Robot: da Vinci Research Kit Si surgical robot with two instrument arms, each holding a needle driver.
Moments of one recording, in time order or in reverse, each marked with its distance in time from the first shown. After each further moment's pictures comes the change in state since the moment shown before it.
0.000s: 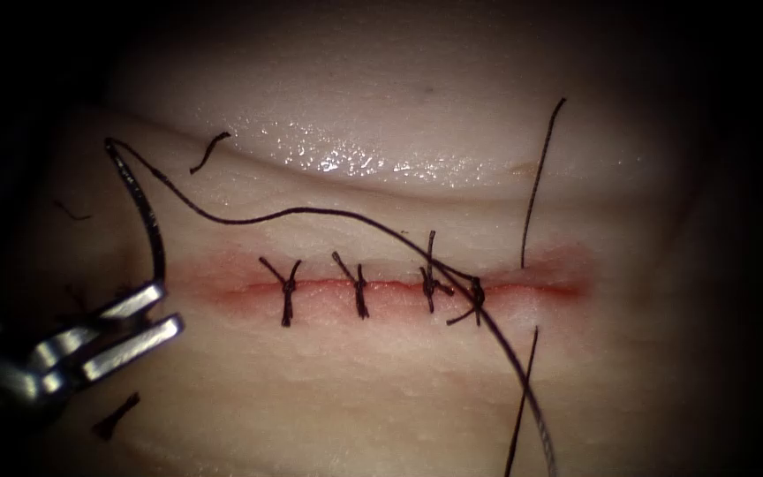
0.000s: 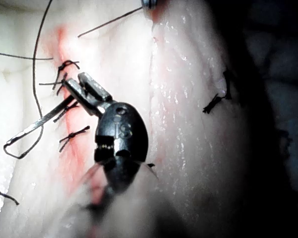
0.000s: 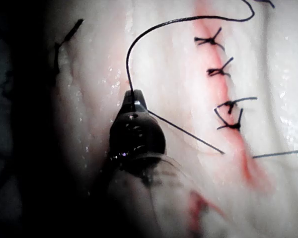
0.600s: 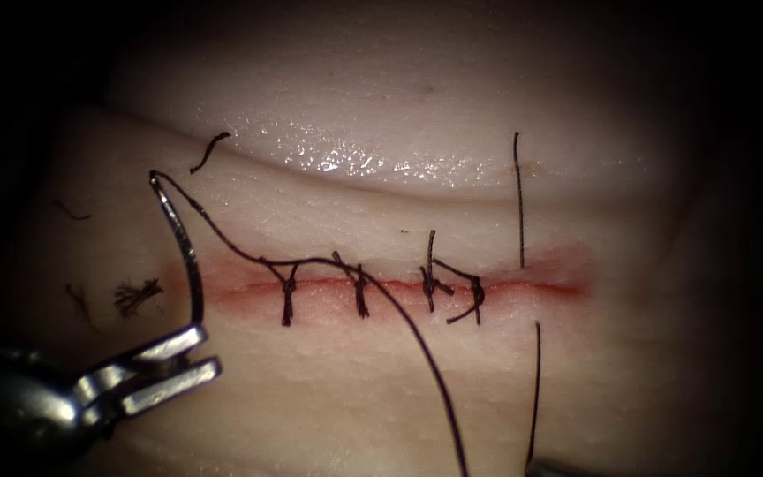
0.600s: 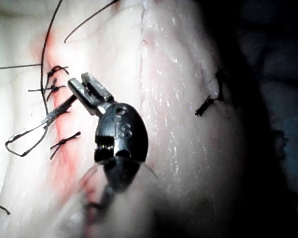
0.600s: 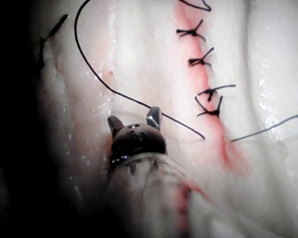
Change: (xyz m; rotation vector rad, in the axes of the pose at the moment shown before) right arm -0.003 0.005 -0.005 -0.036 -0.218 0.047; left arm -0.001 0.002 0.001 -0.071 -0.002 0.021
